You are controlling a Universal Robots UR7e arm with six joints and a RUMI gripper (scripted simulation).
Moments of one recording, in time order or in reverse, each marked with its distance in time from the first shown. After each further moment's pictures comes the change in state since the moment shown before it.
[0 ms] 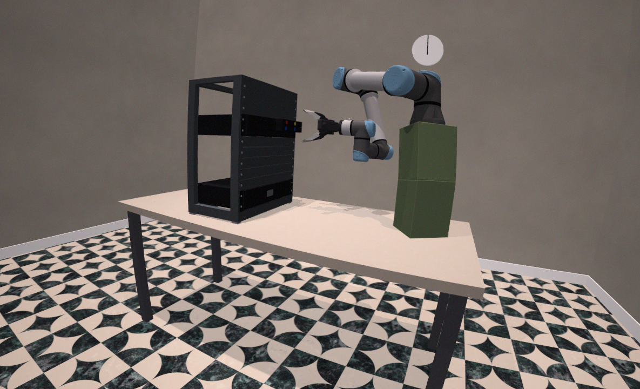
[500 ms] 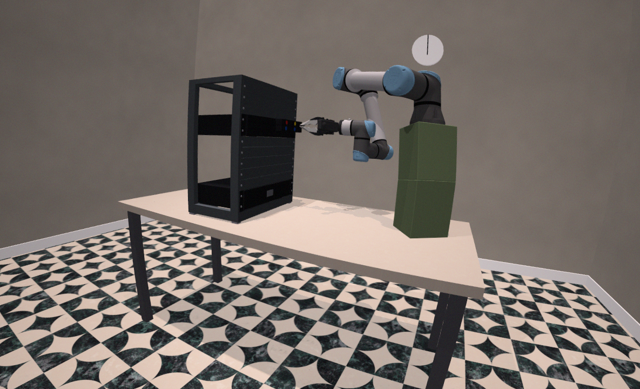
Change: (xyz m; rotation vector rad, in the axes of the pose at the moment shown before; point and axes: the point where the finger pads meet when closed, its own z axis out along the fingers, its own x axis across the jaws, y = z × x) arm 0.000 0.000 0.000 0.000 0.000 0.000
